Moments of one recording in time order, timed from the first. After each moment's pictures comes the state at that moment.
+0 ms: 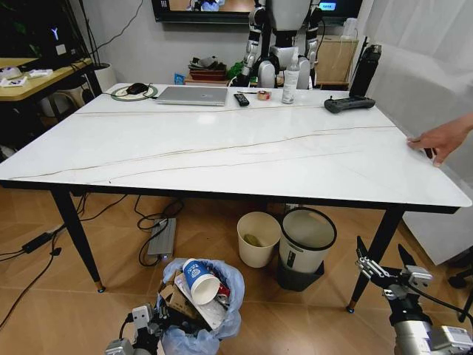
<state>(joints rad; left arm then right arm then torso) 1.82 -1.44 -0.55 -1.98 -0.45 0.07 -0.04 -1.84 1.38 0.78 2.18 0.42 0.17 -0.02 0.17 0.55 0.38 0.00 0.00</state>
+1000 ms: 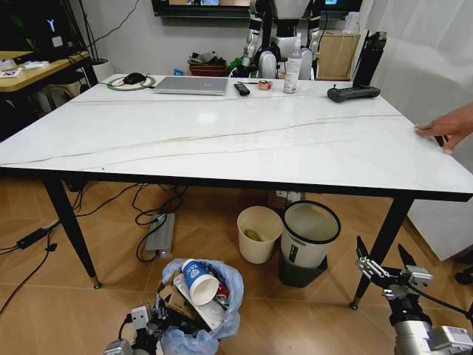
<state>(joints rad) 1.83 -1.44 -0.56 -1.98 -0.45 0.07 -0.04 -1.84 1.38 0.78 2.18 0.42 0.17 -0.02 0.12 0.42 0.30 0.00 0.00</state>
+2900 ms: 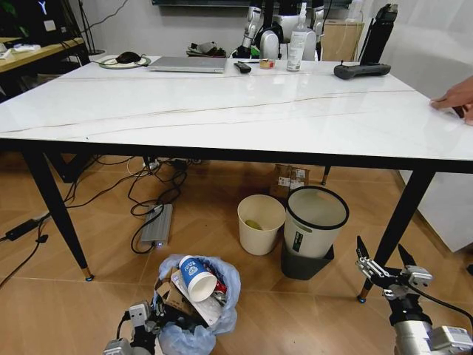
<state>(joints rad) 1.81 -1.44 -0.56 -1.96 -0.39 -0.02 -0.05 -1.84 1.38 0.78 2.18 0.42 0.17 -0.02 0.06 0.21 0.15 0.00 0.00</state>
